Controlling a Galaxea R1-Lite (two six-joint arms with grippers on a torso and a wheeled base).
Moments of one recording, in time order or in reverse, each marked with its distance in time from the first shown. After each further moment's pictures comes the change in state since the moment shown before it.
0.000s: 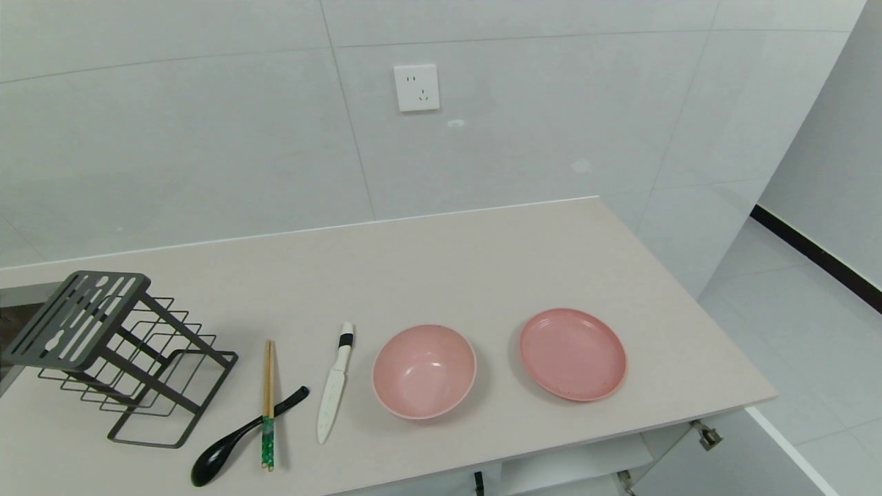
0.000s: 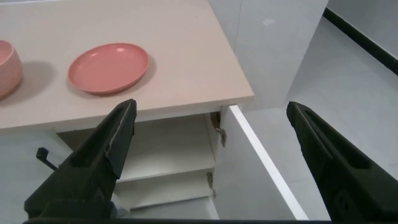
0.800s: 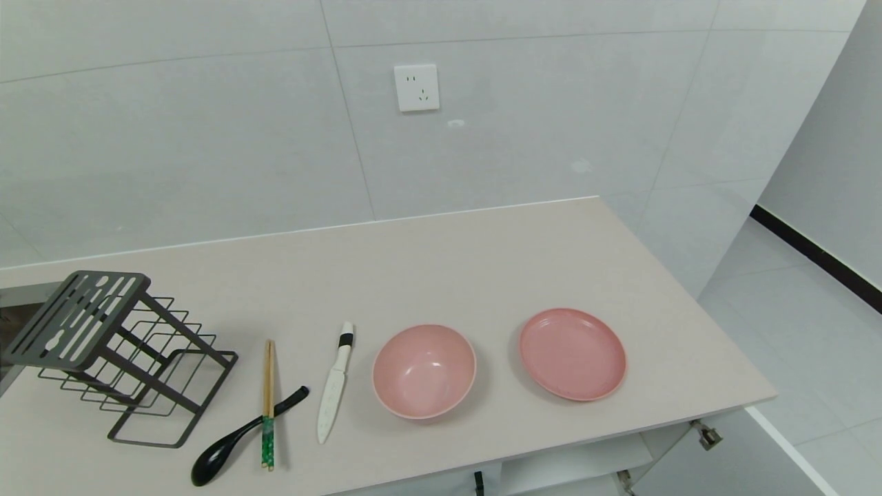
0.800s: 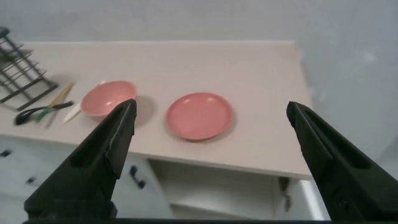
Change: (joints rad) left arm 0.001 0.000 0.000 0.002 -0.002 0.004; right arm 0.028 0.406 -0.250 -0.206 0.376 0.073
